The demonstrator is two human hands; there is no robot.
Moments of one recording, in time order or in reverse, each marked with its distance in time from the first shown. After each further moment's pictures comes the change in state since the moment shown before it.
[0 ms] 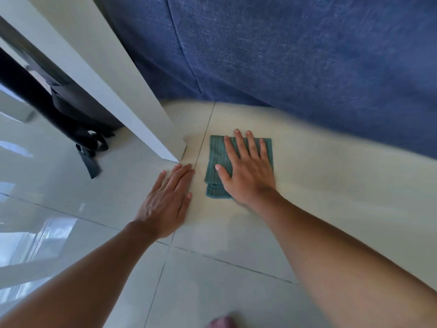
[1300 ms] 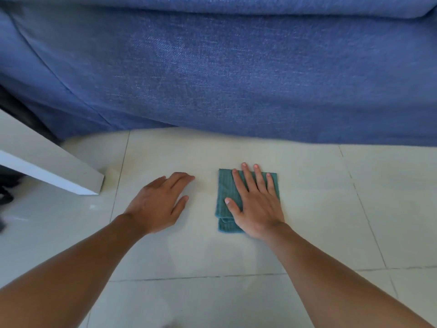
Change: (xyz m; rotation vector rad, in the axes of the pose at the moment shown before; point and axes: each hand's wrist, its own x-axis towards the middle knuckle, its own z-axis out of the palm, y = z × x) left_hand 0.081 0.132 -0.010 0.054 -0.045 0.389; right_hand -0.146 0.148 -0.027 -0.023 -0.035 0.289
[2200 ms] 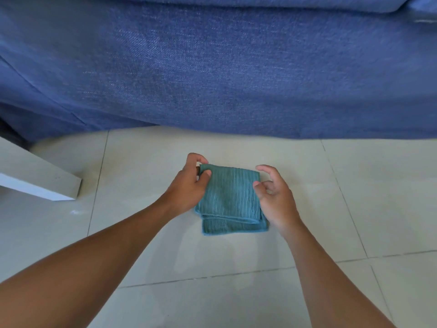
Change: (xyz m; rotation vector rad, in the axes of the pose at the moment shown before) left_hand 0.074 0.070 0.008 -0.919 0.023 -0.297; right_hand -0.026 0.037 -0.039 1.053 0.264 0.418
